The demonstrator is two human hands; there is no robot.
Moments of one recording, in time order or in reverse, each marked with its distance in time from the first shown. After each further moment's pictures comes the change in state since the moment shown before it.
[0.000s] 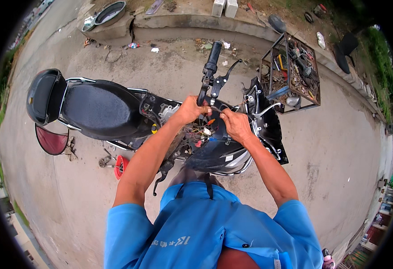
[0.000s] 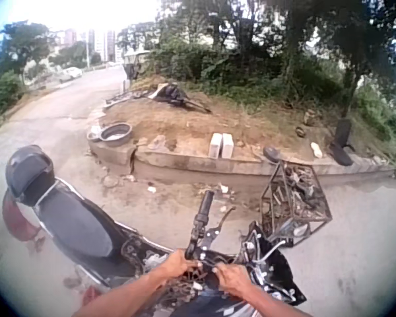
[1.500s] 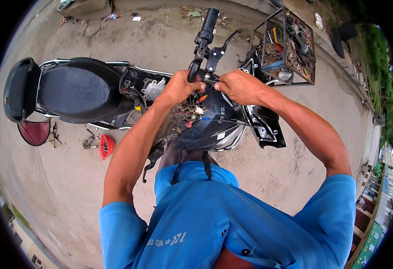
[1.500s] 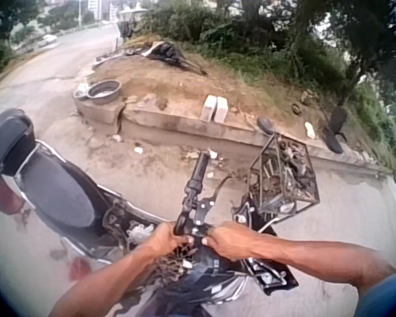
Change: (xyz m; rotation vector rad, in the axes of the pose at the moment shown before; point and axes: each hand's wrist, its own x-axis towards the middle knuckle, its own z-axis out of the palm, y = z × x) left_hand -0.001 -0.002 0.002 -0.026 -0.001 -0.019; right_hand 0.090 -0.038 -0.087 -0.156 -0.788 0.116
